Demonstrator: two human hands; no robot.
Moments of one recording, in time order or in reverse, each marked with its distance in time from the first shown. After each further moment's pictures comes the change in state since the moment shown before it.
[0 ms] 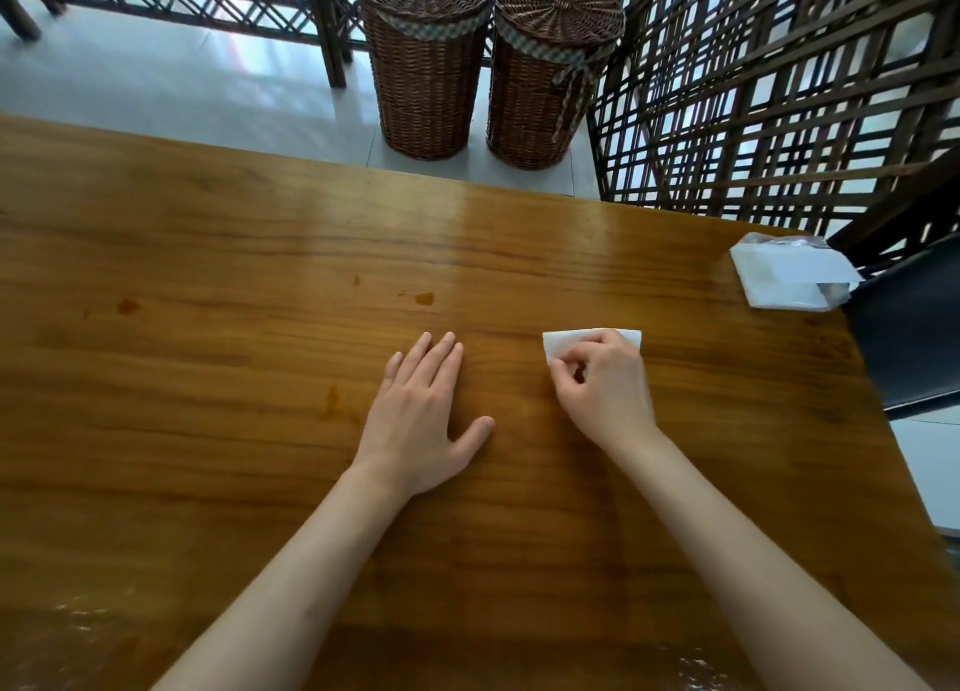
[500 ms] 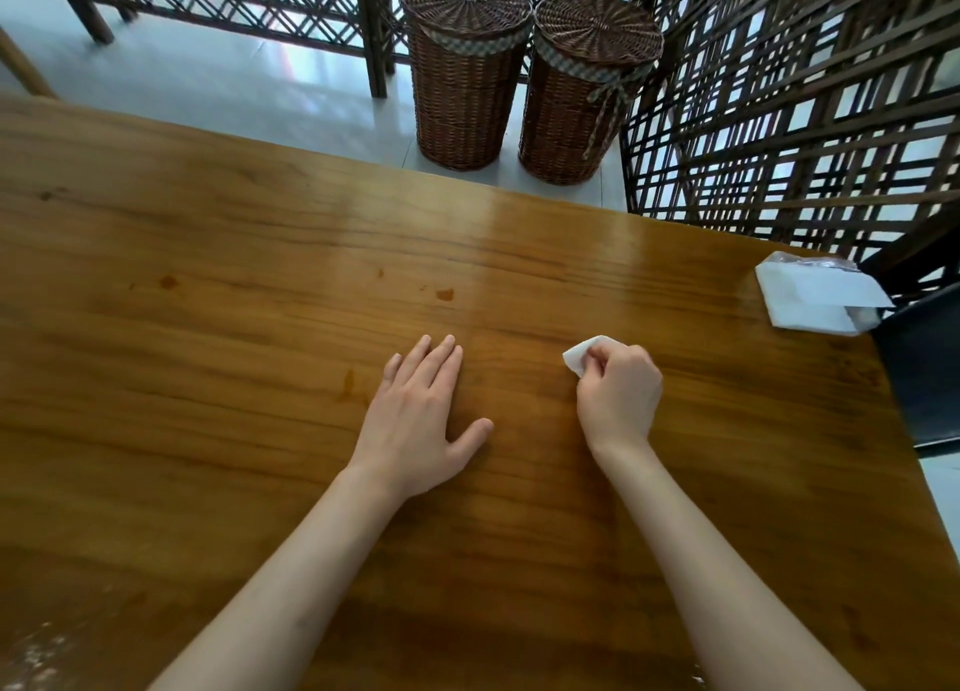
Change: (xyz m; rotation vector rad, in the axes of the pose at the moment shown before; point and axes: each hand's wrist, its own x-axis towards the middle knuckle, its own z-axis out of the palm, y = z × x) left_hand -0.016 0.002 -0.006 0.013 0.010 -0.078; right_hand -0.004 -0.004 0.011 0.045 0.190 0.155
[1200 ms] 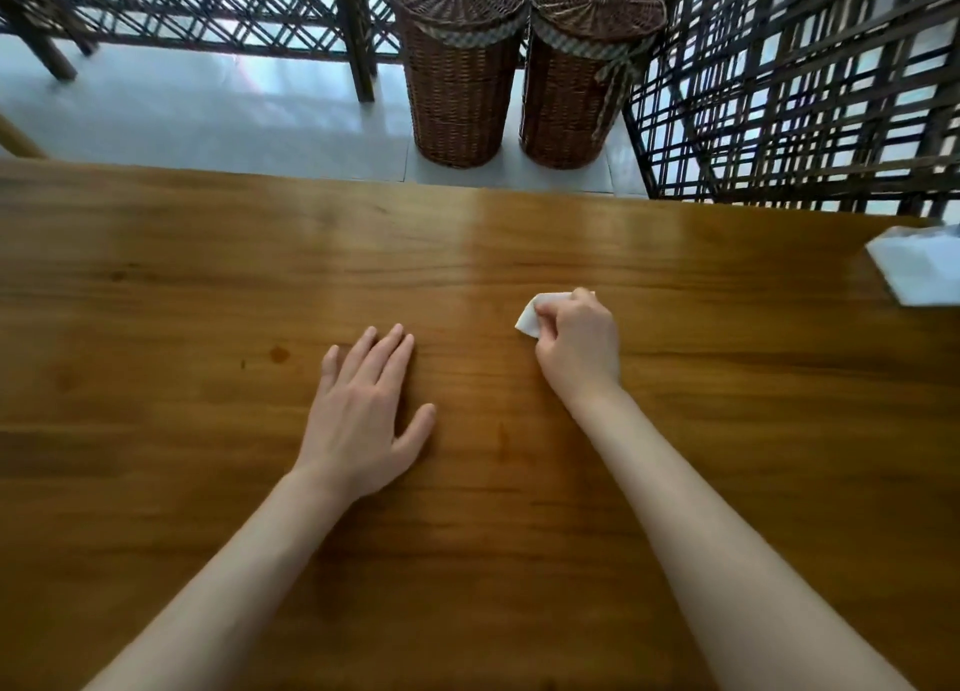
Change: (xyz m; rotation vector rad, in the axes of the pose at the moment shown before) left_hand 0.017 -0.181 -0.065 0.092 -0.047 0.039; right_hand 0.011 -0.147 0.094 -0.042 -0.183 -0.140
